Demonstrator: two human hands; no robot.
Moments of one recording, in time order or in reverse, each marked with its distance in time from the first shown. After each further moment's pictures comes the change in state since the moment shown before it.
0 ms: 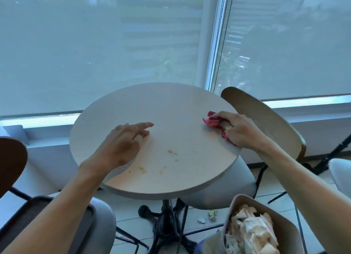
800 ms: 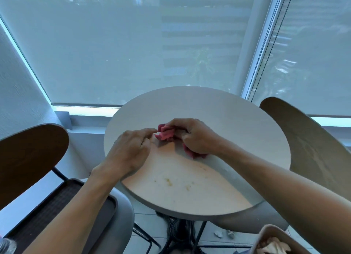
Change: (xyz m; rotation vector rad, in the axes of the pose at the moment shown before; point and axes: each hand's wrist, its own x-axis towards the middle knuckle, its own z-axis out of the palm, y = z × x) left_hand -0.010 -0.027 -0.014 0.093 0.194 -0.222; right_hand 0.057 -0.111 0.106 0.181 -0.367 -0.438
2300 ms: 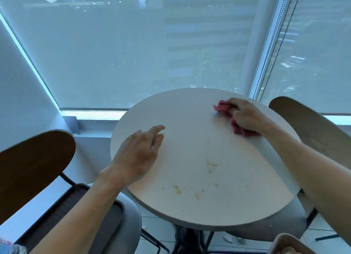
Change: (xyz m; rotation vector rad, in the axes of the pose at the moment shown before) left_hand 0.008 0.004 0.001 0.070 -0.066 -0.009; right_hand 0.011 0.094 -0.090 0.043 0.228 0.369
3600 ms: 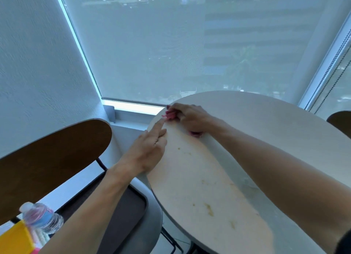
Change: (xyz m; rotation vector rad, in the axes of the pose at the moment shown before) left_hand 0.005 -0.047 -0.026 -0.217 -0.019 -0.210; right_hand 0.058 -0.137 0.165 -0.281 -0.346 -0.459
